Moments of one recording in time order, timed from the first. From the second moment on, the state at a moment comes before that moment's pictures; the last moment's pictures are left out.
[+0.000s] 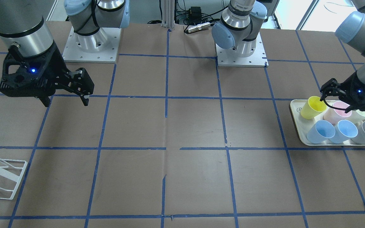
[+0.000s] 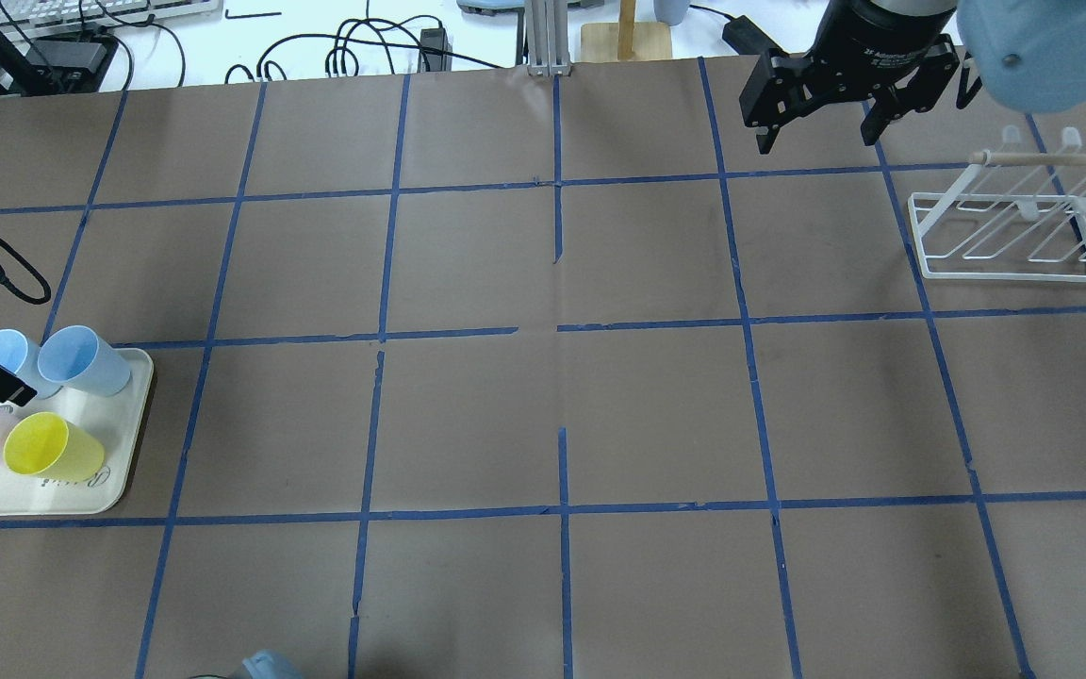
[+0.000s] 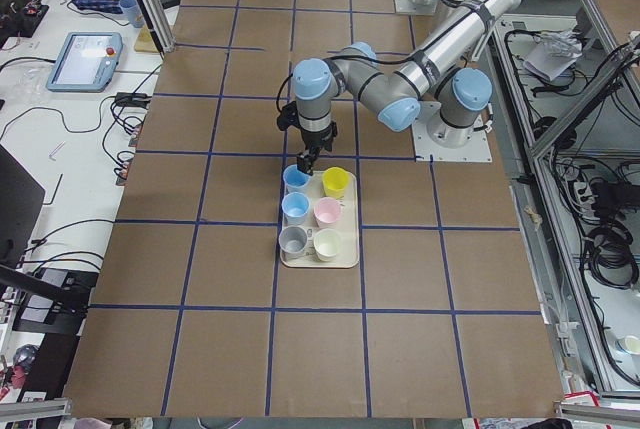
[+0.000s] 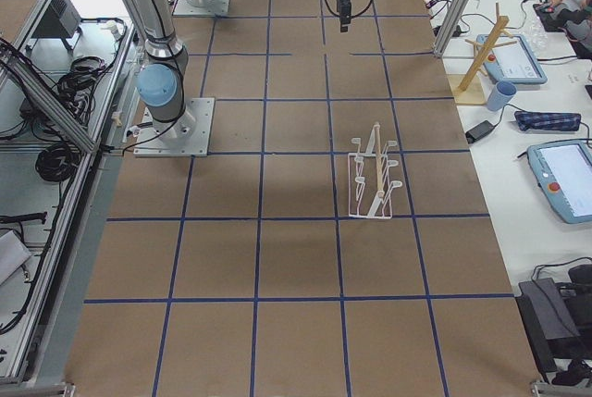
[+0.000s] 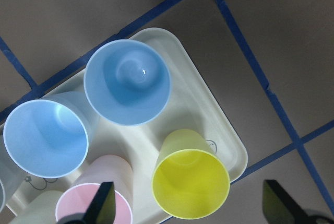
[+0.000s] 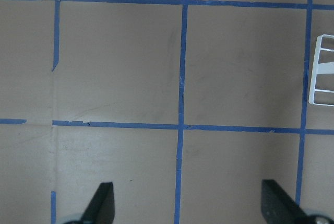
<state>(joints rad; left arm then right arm) -0.86 -1.69 -1.92 -1.11 1.65 1.29 1.57 -1.46 1.47 -1.69 -1.56 -0.04</state>
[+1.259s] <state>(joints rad) -0.83 -1.79 -1.93 -1.09 1.70 1.40 1.57 -1.46 1.47 -1.69 -1.56 -0.04</state>
